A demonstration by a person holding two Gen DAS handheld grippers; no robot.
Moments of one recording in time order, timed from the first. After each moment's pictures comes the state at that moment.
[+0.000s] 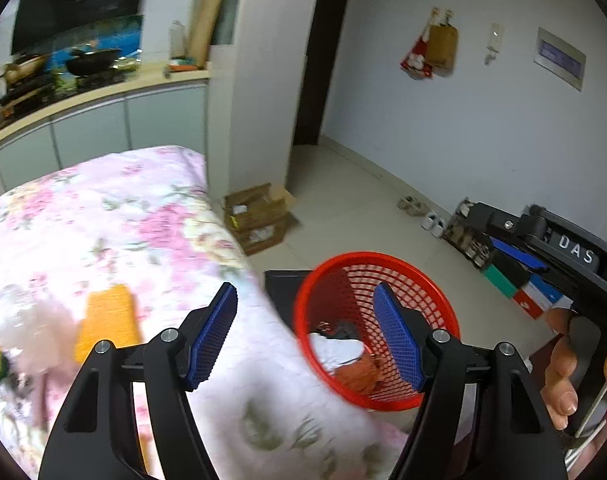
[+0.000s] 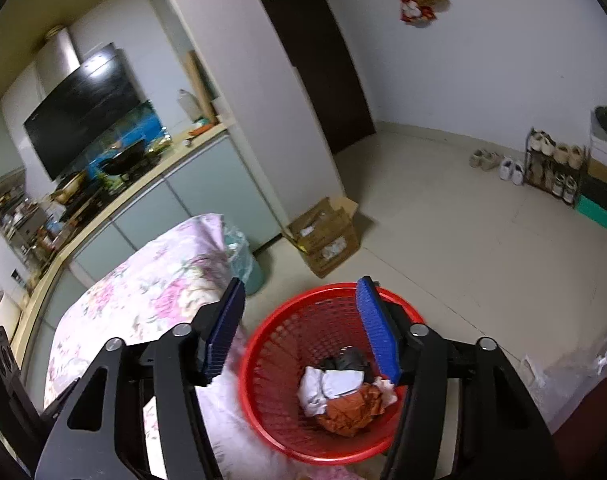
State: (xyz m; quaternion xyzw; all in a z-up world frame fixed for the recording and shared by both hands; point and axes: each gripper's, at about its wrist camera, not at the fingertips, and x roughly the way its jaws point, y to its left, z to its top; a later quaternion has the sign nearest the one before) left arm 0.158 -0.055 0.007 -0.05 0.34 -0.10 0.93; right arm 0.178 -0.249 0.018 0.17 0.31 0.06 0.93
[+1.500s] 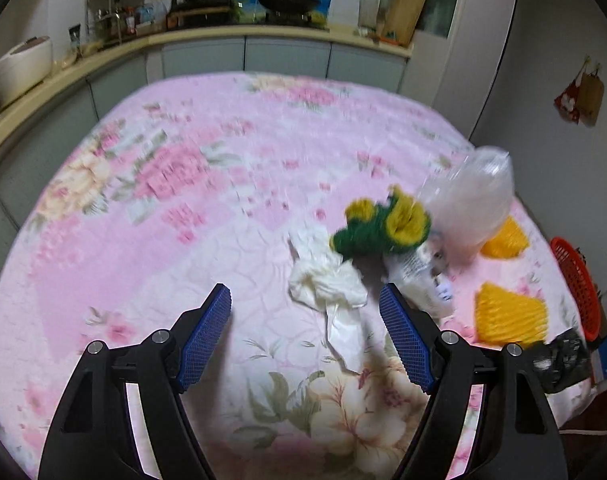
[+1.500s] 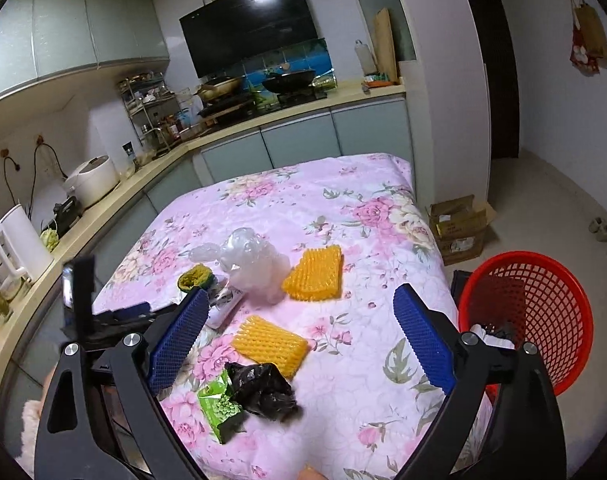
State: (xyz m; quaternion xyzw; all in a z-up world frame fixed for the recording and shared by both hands) left arm 0.044 0.223 -0.065 -0.13 0.40 0.13 0.90; right arm 0.092 -0.084 0.025 0.04 0.32 0.31 0.90
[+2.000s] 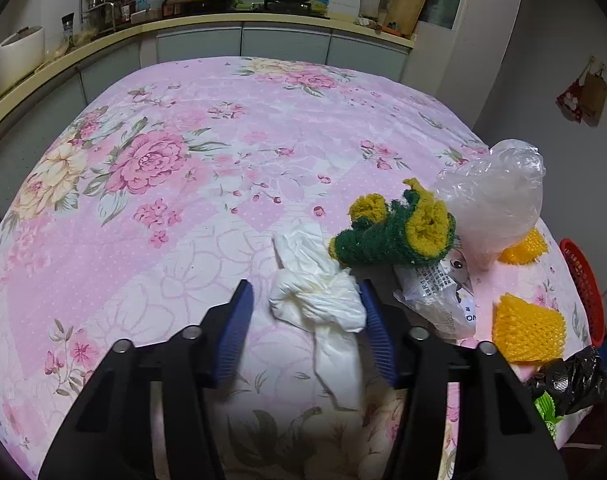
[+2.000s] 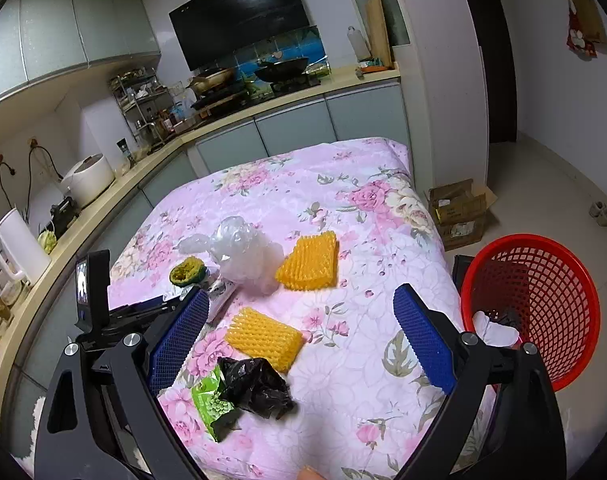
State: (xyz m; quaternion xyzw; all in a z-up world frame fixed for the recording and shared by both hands) left arm 0.065 0.229 -0.080 -0.14 0.41 0.13 0.89; right arm 0.101 -0.083 0.012 0.04 0.34 0.31 0.89
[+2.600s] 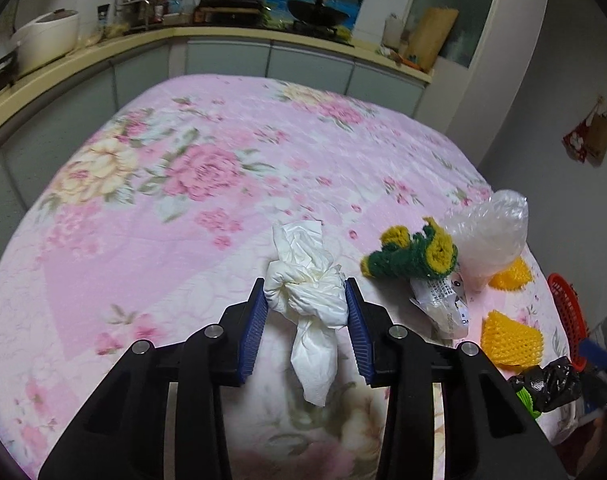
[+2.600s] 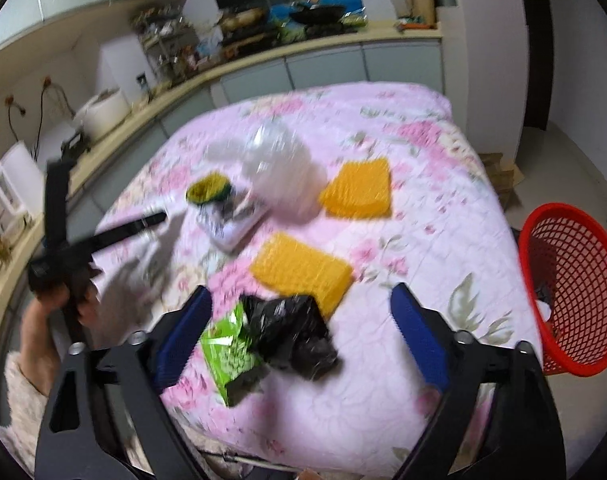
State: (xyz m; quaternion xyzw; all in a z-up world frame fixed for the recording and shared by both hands) left arm 0.025 0.252 -0.054 -0.18 0.36 0.16 0.90; right arm 0.080 -0.034 -0.033 -0.03 0.41 0.35 0.84
